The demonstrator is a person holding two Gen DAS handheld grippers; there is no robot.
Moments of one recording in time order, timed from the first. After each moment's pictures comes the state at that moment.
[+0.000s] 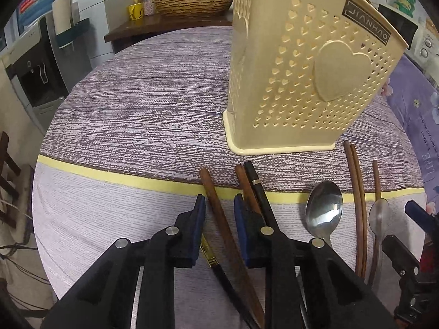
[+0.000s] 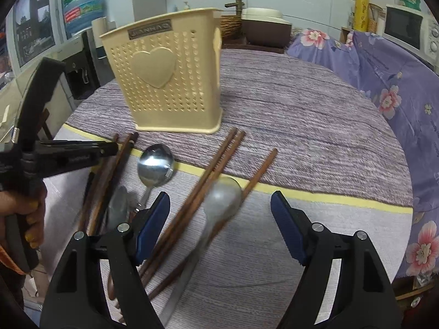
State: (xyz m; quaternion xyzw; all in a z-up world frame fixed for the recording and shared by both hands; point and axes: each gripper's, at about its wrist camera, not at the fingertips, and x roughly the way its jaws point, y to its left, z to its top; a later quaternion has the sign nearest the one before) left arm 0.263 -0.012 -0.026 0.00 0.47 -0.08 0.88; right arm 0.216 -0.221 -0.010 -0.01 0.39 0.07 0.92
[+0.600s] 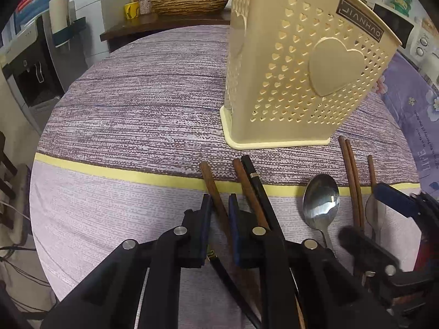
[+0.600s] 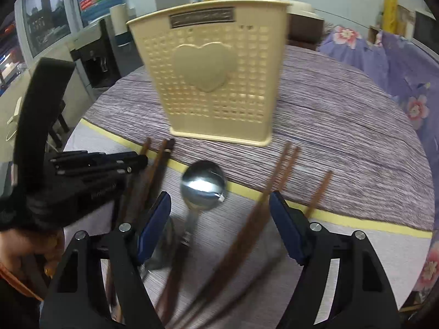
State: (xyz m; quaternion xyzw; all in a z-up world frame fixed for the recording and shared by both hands) left arm 0.261 -0.006 -0.028 0.00 0.48 -0.10 0.87; right arm 0.256 -0.164 -0.011 -0.02 0.43 0.13 0.89
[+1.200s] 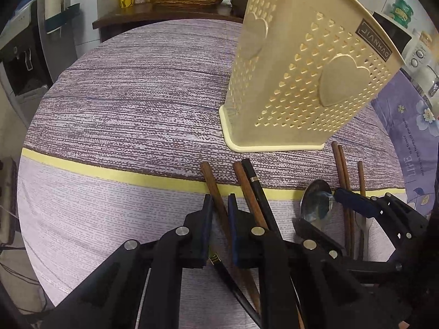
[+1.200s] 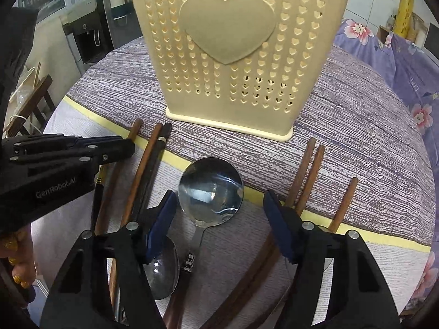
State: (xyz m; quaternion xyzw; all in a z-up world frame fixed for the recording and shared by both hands) left arm 0.281 0.007 -0.027 -0.04 0.49 -0.13 0.86; right arm 0.279 -0.144 -0.036 -0.05 0.47 0.10 0.88
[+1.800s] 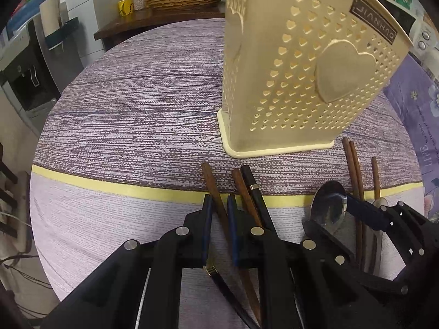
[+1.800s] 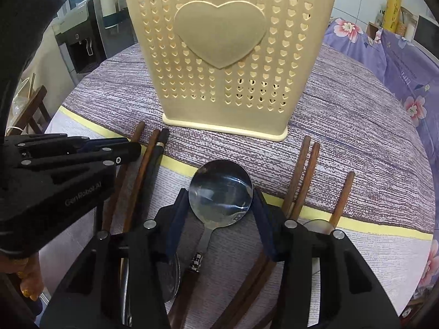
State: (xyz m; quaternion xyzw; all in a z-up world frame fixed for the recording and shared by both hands) left arm 0.288 -0.012 -0.026 0.01 0.49 -0.10 0.86; right arm 0.271 -0.145 -0.034 -0.03 0.45 0.08 0.89
